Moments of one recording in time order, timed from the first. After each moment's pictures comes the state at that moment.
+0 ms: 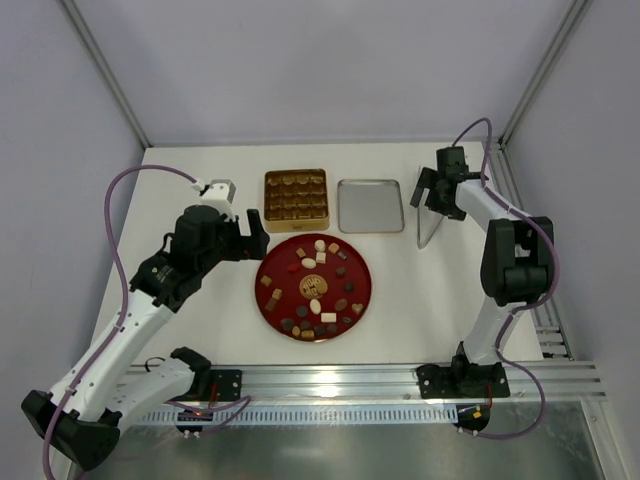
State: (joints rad) left arm -0.50 0.91 0.98 -0.58 -0.13 -0.34; right arm 0.06 1.83 1.34 -0.48 0.16 0.38
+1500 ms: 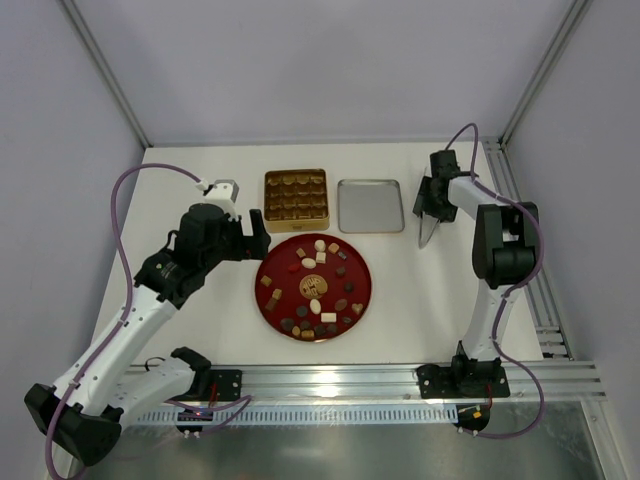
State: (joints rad) left arm -0.50 0.93 0.98 -0.59 -0.13 -0.34; right arm 0.06 2.02 1.43 -0.49 0.16 0.34
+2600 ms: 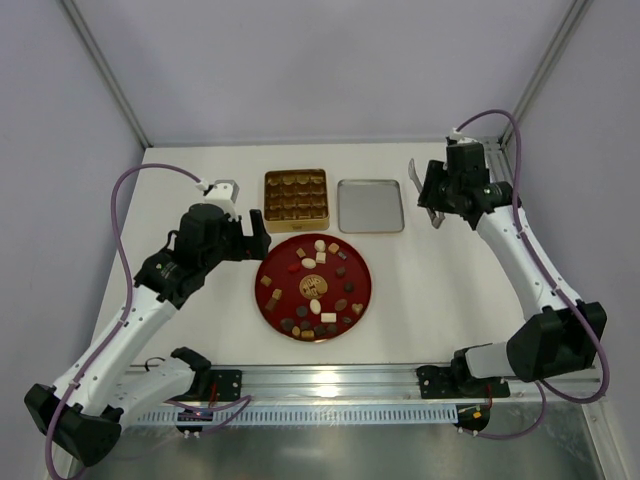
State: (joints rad) left arm -0.50 0.93 0.98 -0.59 -0.13 -0.34; right arm 0.18 1.38 1.31 -0.68 0.11 0.33
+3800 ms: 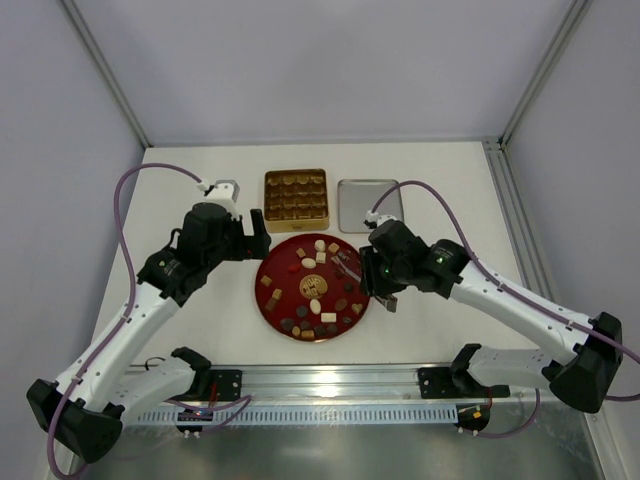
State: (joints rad) left arm -0.50 0.95 0.98 -0.60 -0.15 -0.37; right arm 0.84 1.15 1.04 -0.85 0.08 0.57
